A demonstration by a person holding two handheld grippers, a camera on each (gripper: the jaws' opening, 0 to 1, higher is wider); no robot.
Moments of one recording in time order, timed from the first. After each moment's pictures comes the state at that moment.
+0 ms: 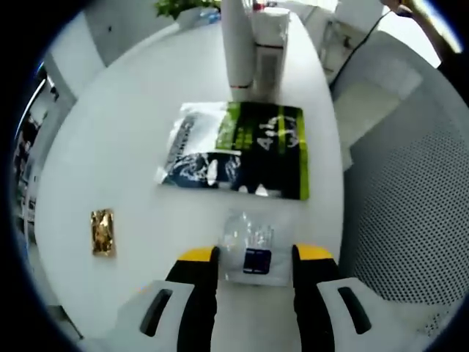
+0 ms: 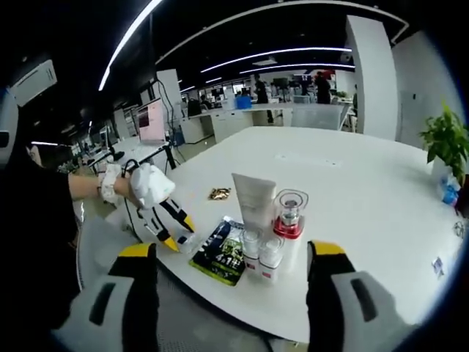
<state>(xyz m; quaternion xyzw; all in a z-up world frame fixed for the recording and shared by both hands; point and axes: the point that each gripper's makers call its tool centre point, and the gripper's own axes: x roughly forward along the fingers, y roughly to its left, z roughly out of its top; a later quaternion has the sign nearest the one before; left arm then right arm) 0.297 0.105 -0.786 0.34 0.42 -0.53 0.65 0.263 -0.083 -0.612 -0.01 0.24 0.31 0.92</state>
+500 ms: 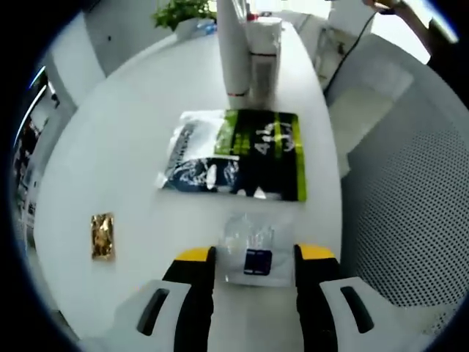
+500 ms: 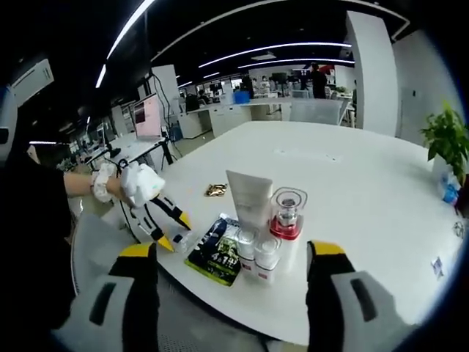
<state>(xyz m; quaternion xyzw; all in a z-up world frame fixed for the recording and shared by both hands) 0.299 0.104 -0.787 0.32 0.39 -0.55 0.66 0.273 -0.084 -0.619 -0.01 0.26 0.30 0.92</state>
